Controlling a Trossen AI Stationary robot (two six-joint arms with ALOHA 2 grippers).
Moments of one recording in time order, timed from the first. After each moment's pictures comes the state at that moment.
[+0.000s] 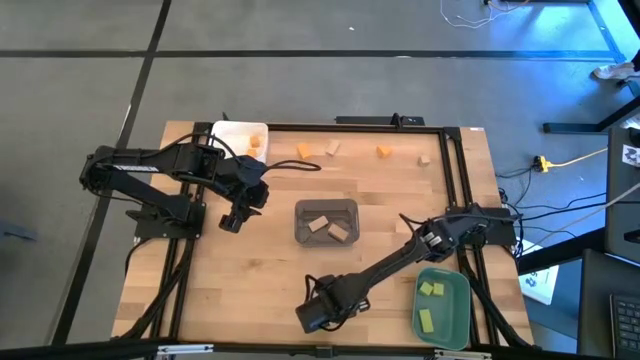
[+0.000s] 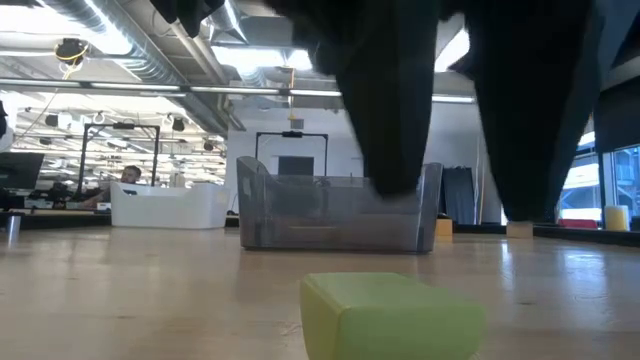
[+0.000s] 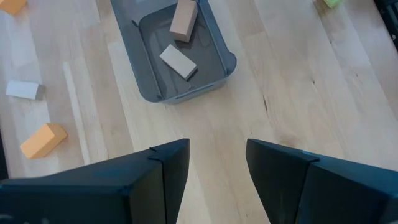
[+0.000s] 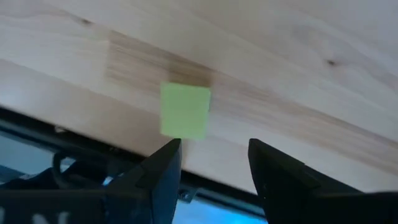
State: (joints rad) left arm -0.04 1.21 1.33 -1.09 0.02 0.25; right arm 0.52 2.47 2.25 -1.16 -0.19 1.76
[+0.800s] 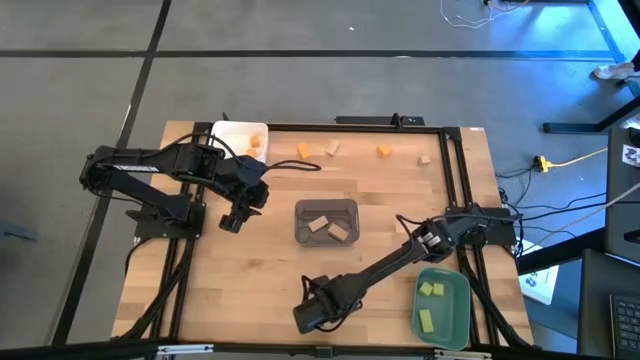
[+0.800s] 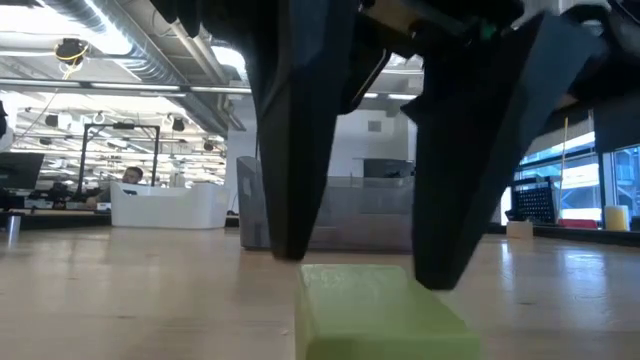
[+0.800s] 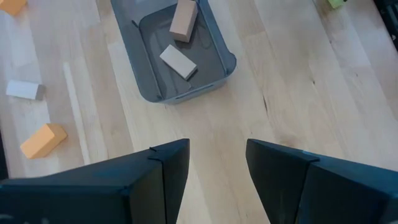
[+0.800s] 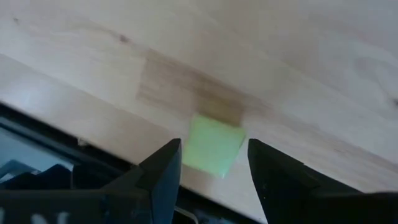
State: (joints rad) left arm -0.04 1.21 1.33 -1.09 0.02 0.25; right arm 0.52 2.48 2.19 -1.01 -0.14 1.72
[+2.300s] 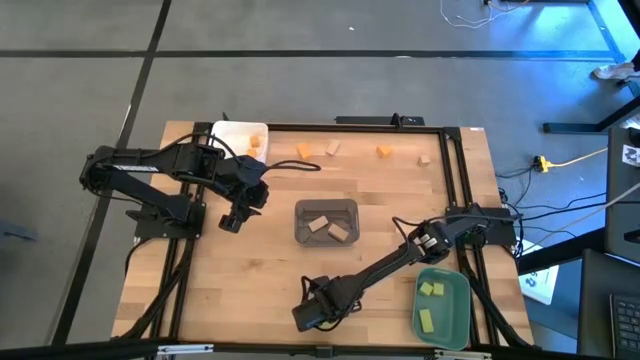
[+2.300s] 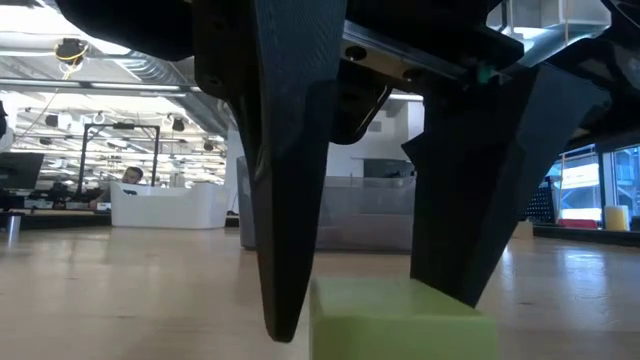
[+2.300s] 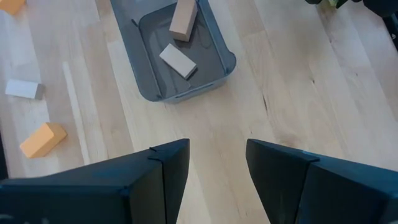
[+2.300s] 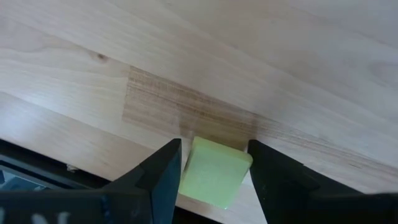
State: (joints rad) left arm -0.04 1.21 1.33 -1.09 0.02 0.25; right arm 0.51 2.52 2.19 -0.99 -0.13 1.78
